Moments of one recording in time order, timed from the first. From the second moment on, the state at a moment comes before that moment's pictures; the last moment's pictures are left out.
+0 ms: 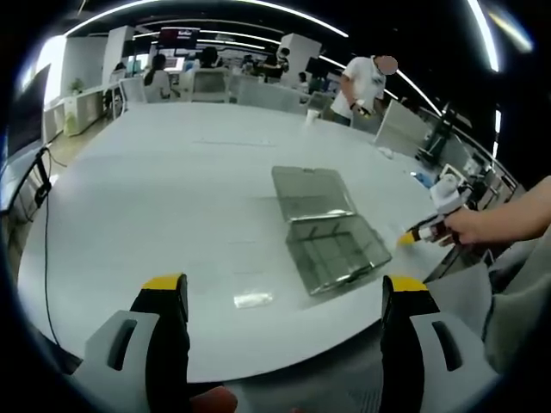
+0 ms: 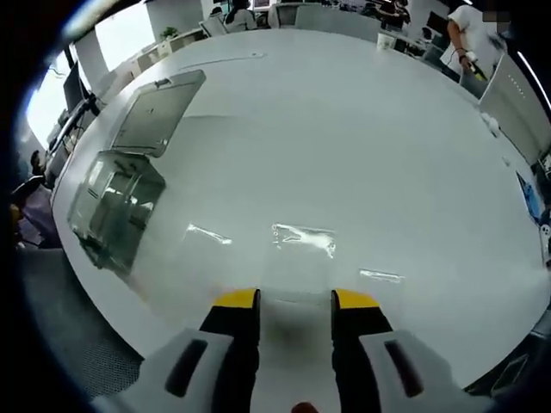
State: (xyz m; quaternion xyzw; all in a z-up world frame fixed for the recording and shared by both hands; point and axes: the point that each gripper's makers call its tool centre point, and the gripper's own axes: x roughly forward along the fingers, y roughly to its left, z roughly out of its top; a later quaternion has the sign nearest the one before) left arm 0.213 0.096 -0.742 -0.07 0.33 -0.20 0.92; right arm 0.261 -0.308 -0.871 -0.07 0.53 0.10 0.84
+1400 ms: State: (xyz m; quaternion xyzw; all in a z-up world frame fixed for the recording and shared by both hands) left arm 0.224 0.042 -0.745 -0.08 0.33 -0.27 0.90; right arm 0.258 -0.289 -0.850 -0.12 0.55 0.19 0.80
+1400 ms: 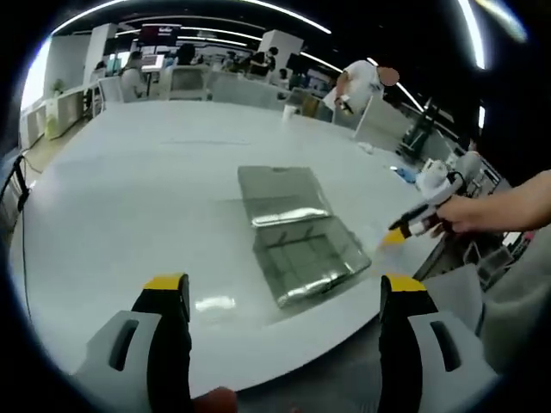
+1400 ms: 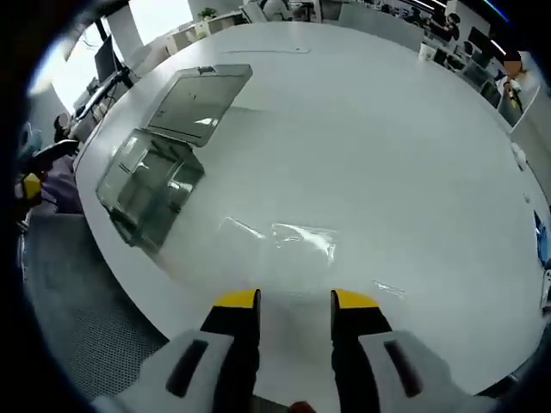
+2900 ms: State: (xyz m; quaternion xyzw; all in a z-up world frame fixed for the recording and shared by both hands) left arm 0.216 -0.057 -0.742 -0.17 0.33 -0.37 0.85; right arm 0.234 -0.161 -0.756 -0.18 0.47 0.37 0.78
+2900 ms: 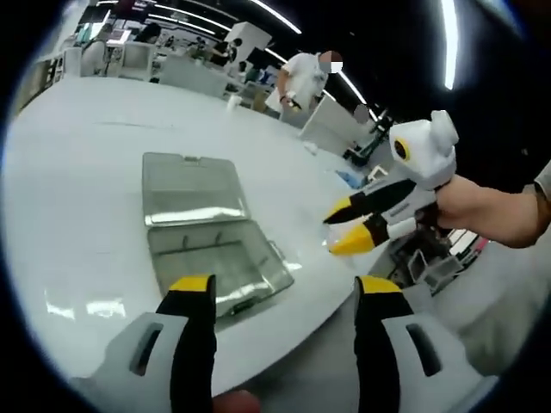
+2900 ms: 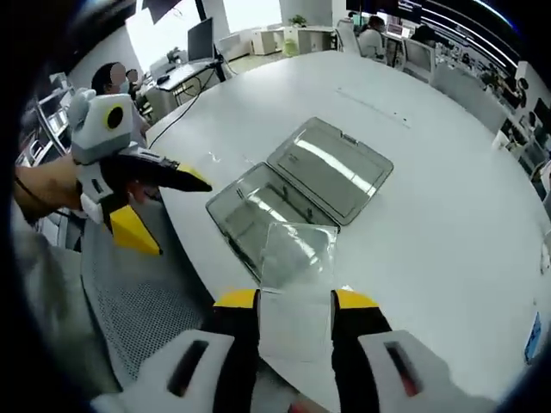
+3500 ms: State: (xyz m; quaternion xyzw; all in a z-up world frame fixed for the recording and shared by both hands) left arm 0.221 -0.061 -0.733 -0.27 0.32 -0.35 0.84; right arm 0.216 -0.124 -0.735 -0.19 0.45 0.40 0.77
